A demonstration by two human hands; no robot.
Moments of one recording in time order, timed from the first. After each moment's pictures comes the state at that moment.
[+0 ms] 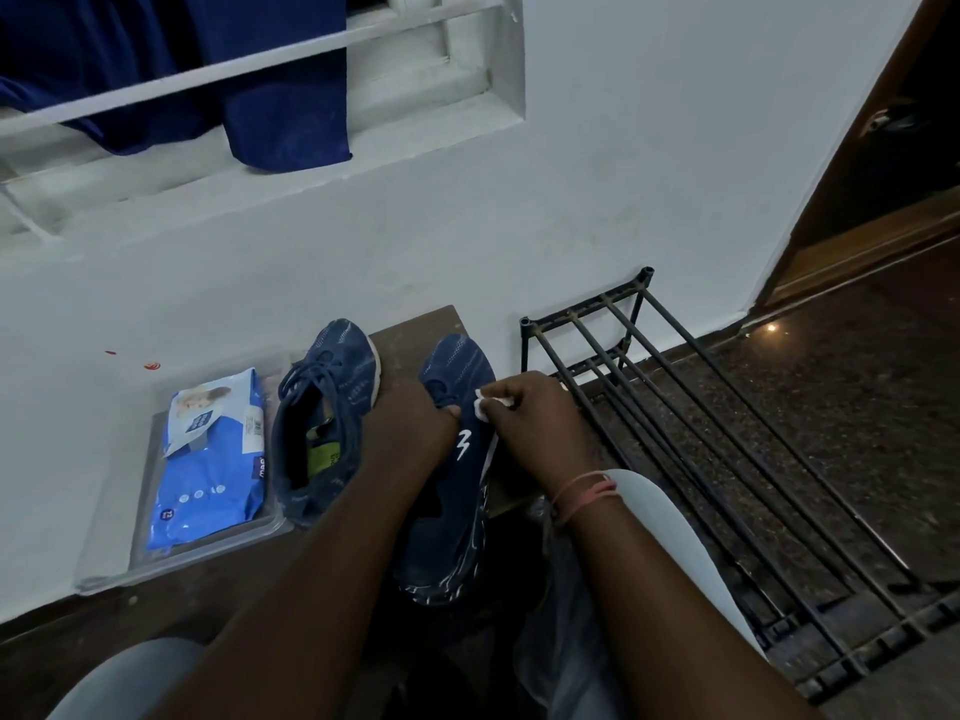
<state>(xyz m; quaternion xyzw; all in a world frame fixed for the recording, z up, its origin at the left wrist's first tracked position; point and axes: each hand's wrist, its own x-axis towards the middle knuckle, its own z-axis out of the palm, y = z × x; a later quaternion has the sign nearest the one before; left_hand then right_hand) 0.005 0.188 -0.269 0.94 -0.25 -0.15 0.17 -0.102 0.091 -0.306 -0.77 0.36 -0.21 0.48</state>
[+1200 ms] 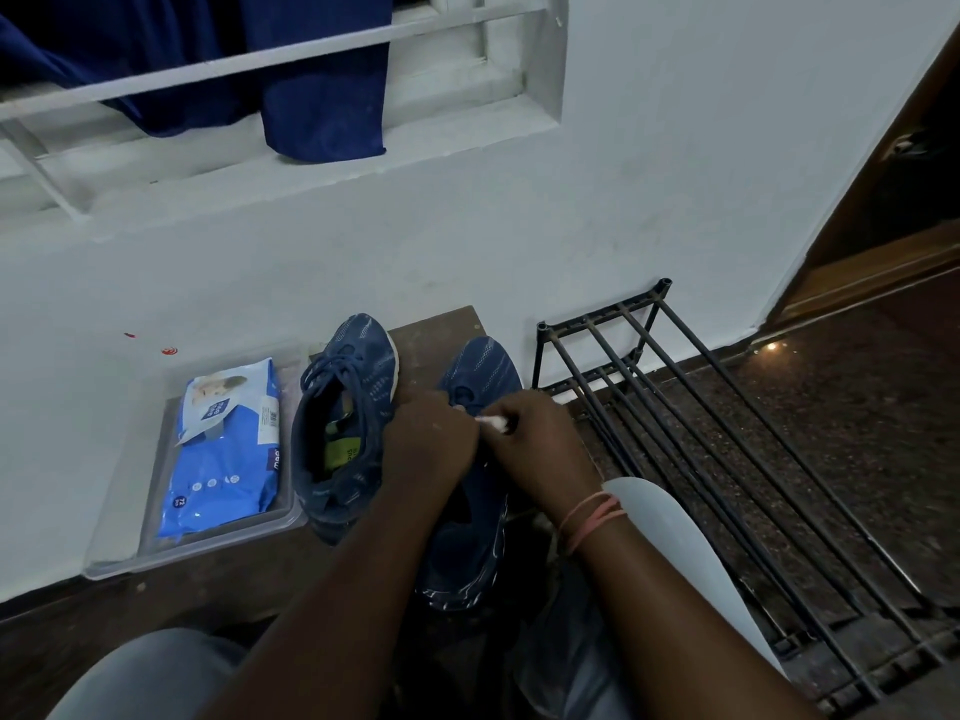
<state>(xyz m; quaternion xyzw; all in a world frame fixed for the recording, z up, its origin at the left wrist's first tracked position) -0.003 0.196 -0.276 0.94 -0.23 -0.14 0.19 -0.098 0.111 -0.308 -0.84 0.32 -0.19 0.39</state>
